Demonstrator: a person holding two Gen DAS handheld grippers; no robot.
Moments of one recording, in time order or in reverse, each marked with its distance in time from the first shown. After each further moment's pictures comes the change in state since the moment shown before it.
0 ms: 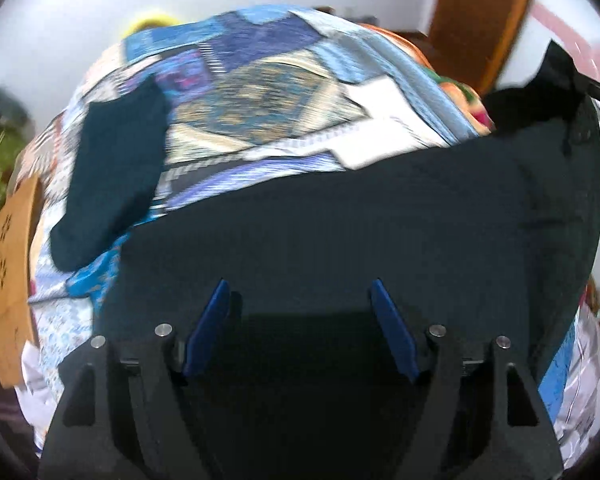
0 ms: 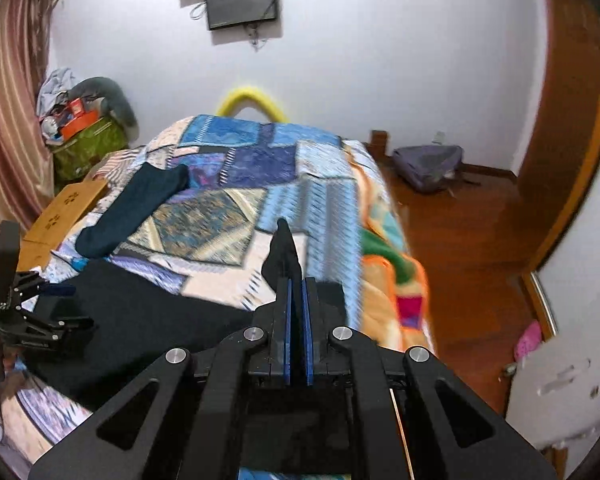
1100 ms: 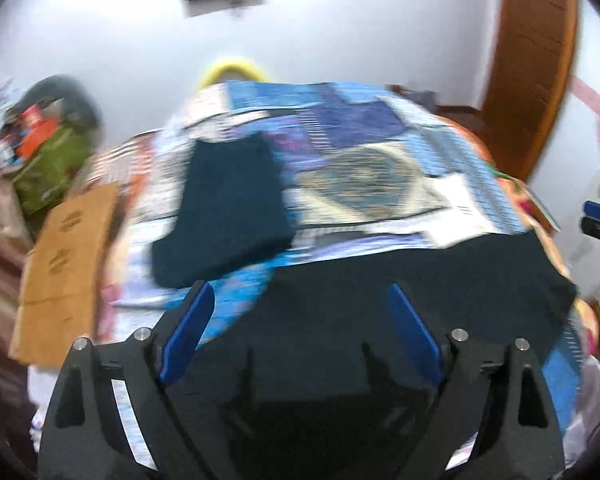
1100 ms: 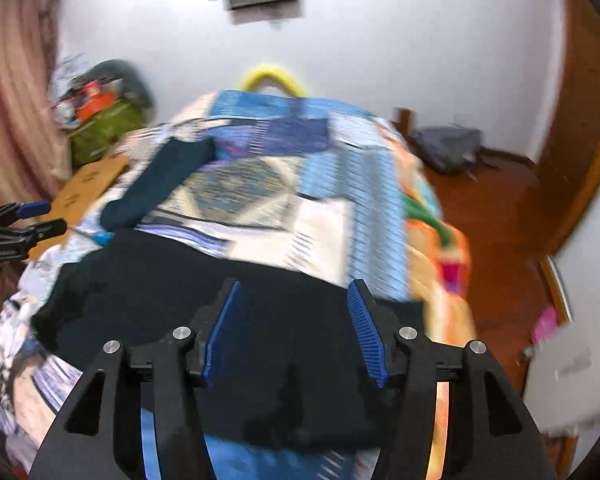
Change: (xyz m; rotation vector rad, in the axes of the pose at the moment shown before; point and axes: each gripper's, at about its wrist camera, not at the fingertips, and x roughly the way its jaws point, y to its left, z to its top) left arm -0.094 0.120 -0.029 -0.217 -0.252 0.195; right arm 0.016 0.086 0.002 -0.095 0.046 0.127
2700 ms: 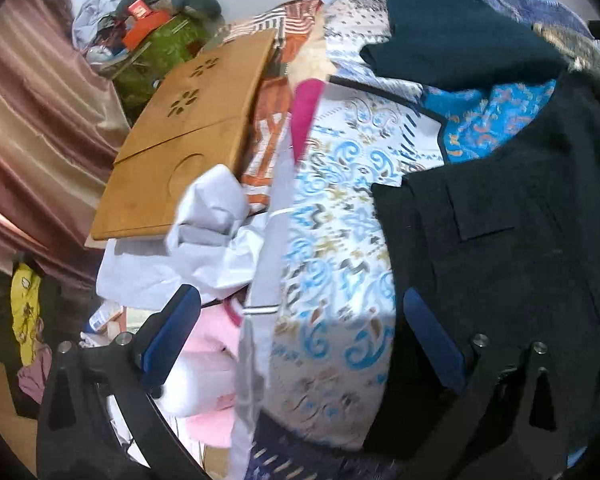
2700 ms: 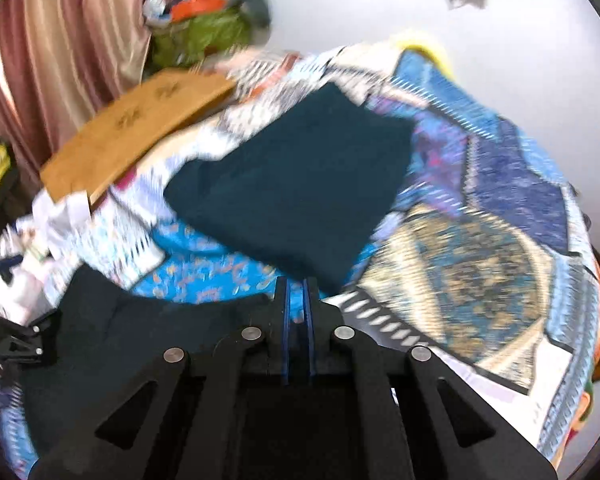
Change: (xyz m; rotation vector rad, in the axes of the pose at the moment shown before) left arm 0.066 0.183 -0.169 -0.132 0.287 0.369; right arm 0.188 0.200 0.086 -0.299 0.164 0.154
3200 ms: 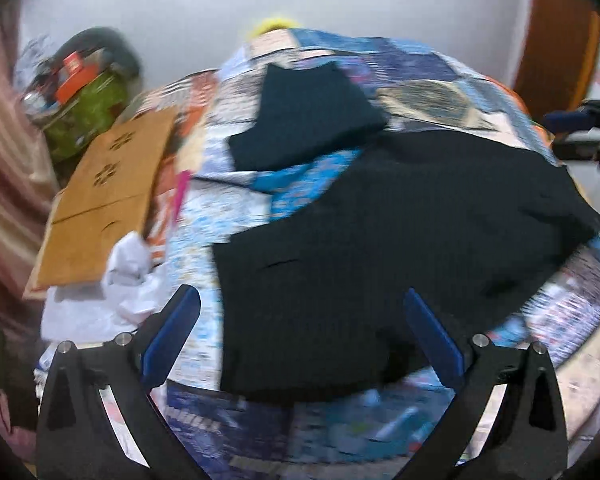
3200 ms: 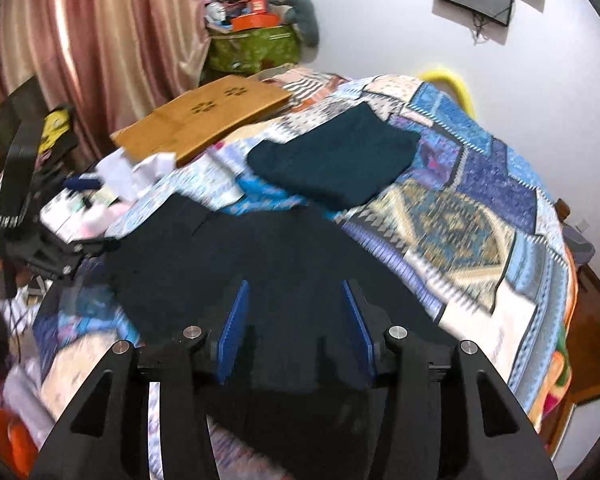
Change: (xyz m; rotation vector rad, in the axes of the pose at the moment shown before) left arm -0.138 -0.075 -0.015 0.127 -0.198 -0.338; right arm -0.124 0.035 -0.110 -0.167 -0.025 0.103
